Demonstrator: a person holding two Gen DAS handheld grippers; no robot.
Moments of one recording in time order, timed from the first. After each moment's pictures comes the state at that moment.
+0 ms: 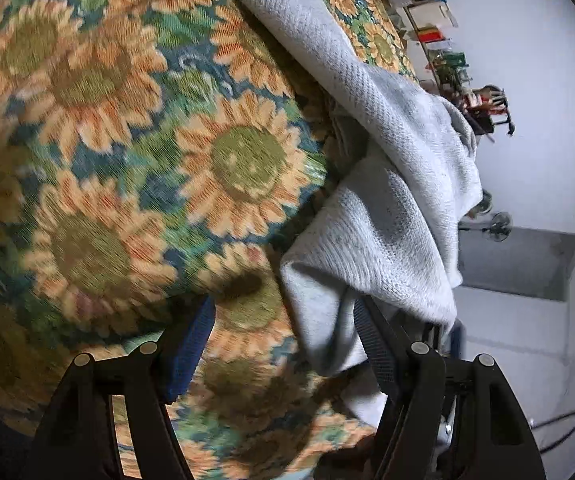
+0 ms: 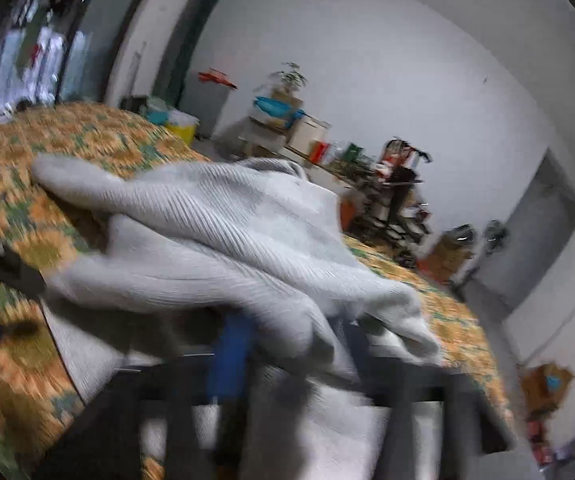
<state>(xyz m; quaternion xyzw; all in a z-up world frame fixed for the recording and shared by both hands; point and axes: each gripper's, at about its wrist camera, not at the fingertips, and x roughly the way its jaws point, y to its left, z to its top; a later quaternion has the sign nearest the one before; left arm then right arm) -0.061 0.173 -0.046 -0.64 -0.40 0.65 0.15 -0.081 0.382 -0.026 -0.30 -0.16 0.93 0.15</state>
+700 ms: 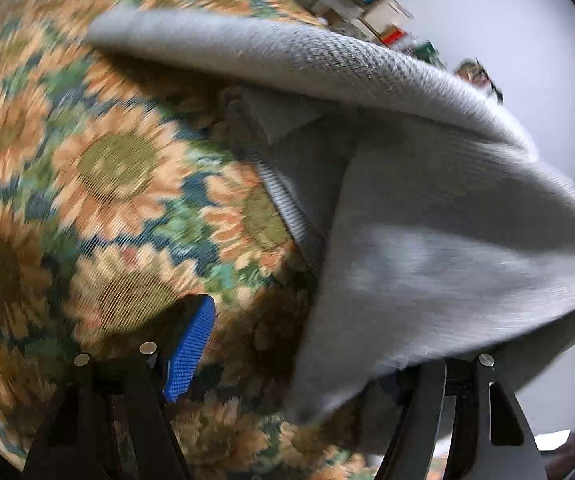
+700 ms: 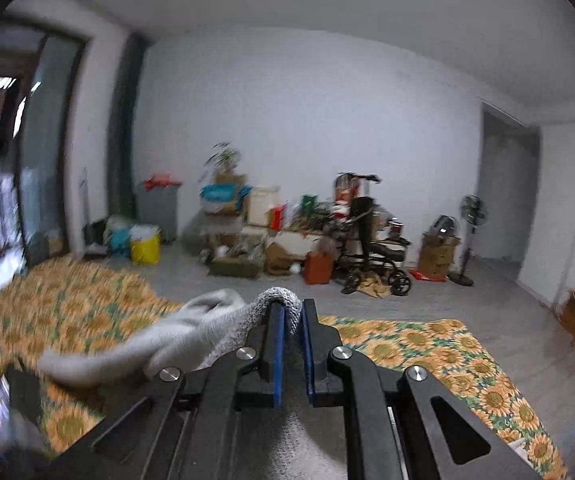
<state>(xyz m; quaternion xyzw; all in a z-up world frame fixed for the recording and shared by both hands) -0.057 0.295 -0.025 -0.57 -0.21 0.79 0.13 -0.048 0.447 0.094 -0.15 -0.01 0.96 0.23</state>
